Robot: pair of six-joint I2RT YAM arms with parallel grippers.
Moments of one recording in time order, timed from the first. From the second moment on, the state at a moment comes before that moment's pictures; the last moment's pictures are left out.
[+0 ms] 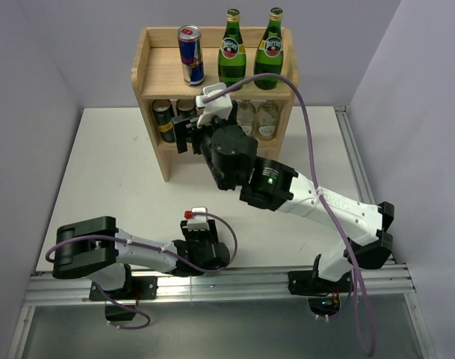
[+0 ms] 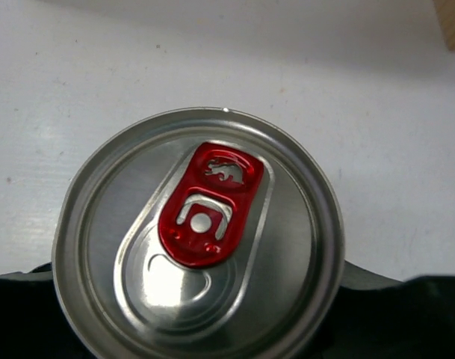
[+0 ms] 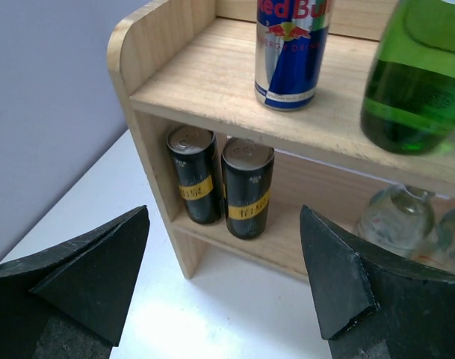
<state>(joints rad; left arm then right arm) -1.40 1.54 0.54 0.07 -1.18 -1.11 1.19 1.55 1.80 -0.19 0.83 -0.01</state>
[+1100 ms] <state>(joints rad) -0.80 1.50 2.12 -0.34 -0.73 0.14 1.34 0.70 0.99 -0.45 1.11 0.51</state>
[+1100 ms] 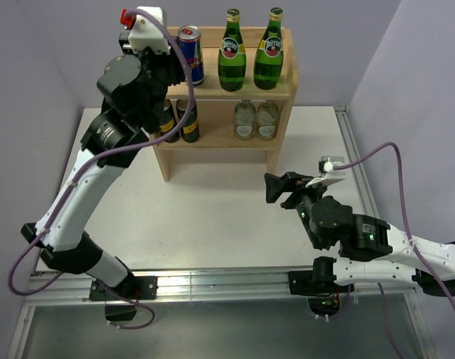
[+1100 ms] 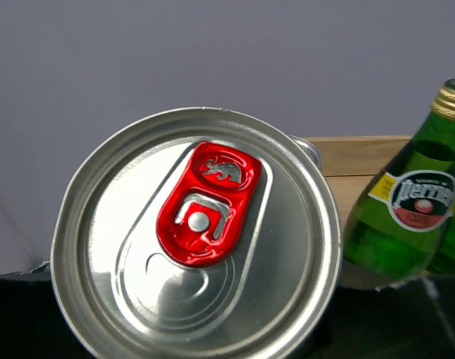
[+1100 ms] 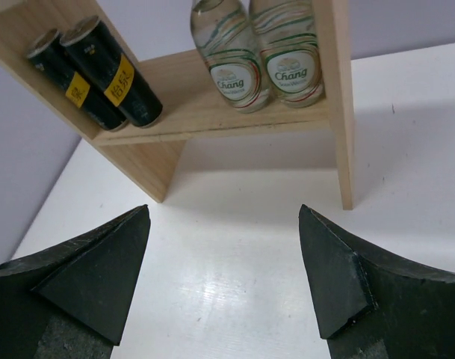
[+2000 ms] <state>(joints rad) -0.43 1.61 2.00 -0.29 -0.39 -0.05 1.34 0.62 0.92 -0.61 1.16 0.69</state>
